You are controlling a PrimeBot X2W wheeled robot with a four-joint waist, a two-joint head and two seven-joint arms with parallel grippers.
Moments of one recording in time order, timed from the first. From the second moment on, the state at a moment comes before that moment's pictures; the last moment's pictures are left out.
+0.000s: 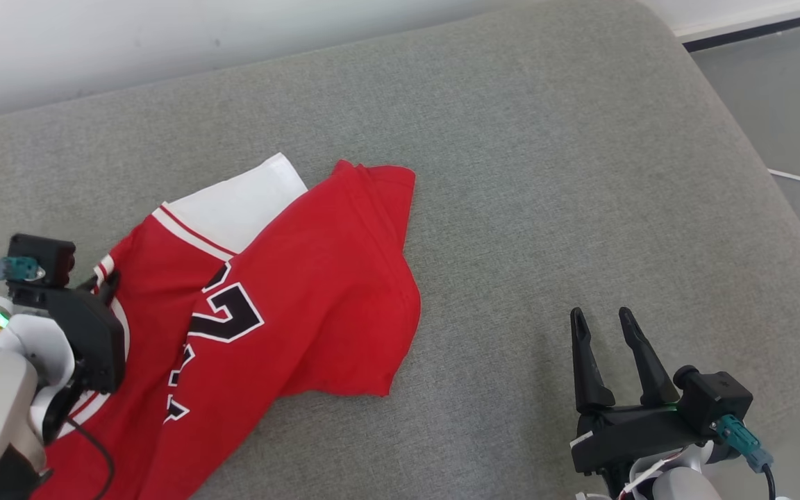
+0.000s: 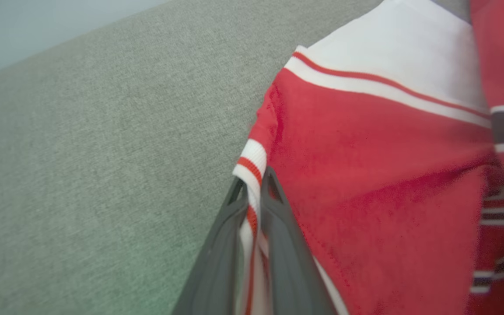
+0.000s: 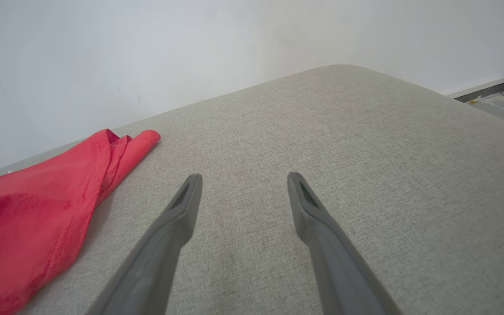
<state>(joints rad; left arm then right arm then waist) -0.72 0.55 -0.56 0.70 -0.65 -0.13 0.18 -0.17 -0.05 0.01 0.28 0.25 0.13 -0.26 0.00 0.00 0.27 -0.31</state>
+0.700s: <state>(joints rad) -0.81 0.58 -0.52 0.86 -0.59 -0.06 -0.21 -0.17 -0.05 0.00 0.29 0.23 0.13 -0.26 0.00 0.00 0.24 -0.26</state>
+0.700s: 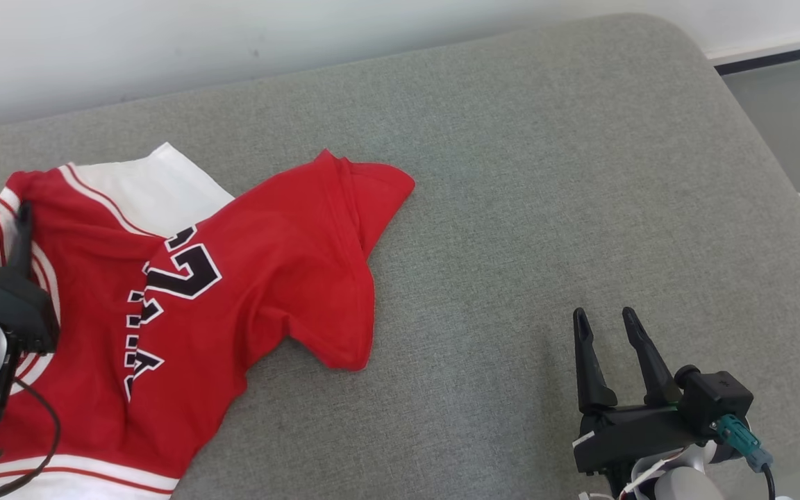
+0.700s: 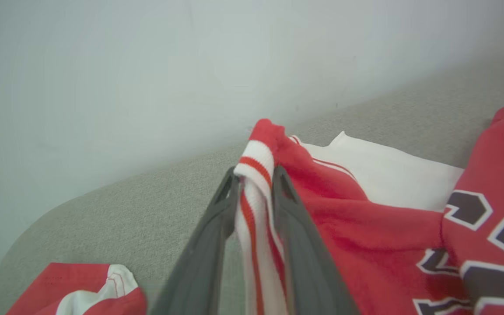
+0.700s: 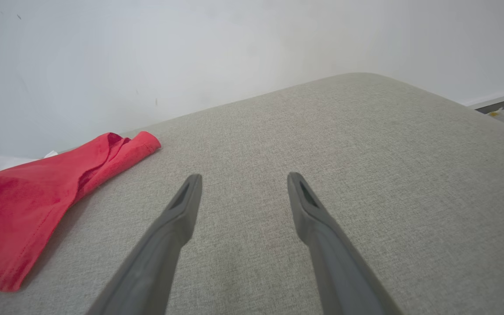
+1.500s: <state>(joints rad) -0.30 0.43 -0.13 0.28 -0.39 0.03 -0.26 -0.09 -0.05 -0.01 0.30 0.17 0.13 -0.26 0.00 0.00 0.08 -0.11</state>
